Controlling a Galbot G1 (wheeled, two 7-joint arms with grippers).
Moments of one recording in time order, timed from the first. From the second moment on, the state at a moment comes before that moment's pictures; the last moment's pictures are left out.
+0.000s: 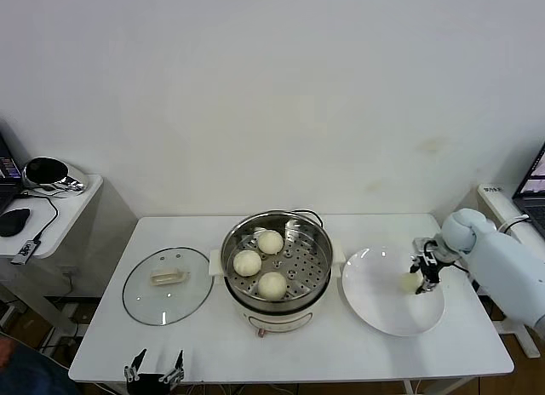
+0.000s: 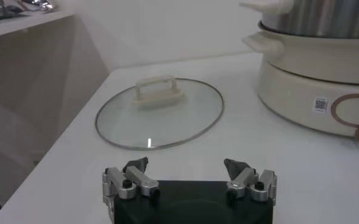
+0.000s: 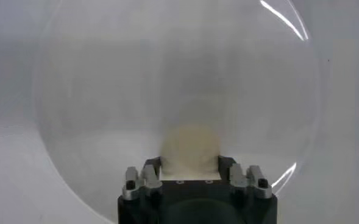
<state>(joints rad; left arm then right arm) 1.79 -1.43 -0.64 -2.00 -0.06 0.19 0.01 -0.16 0.74 -0.46 1.01 -0.34 -0.07 -1.23</state>
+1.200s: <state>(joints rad) 1.78 -1.42 -0.65 -2.08 -0.09 0.19 -0.02 0.47 0.97 -1.07 1.20 0.27 -0.35 -1.29</state>
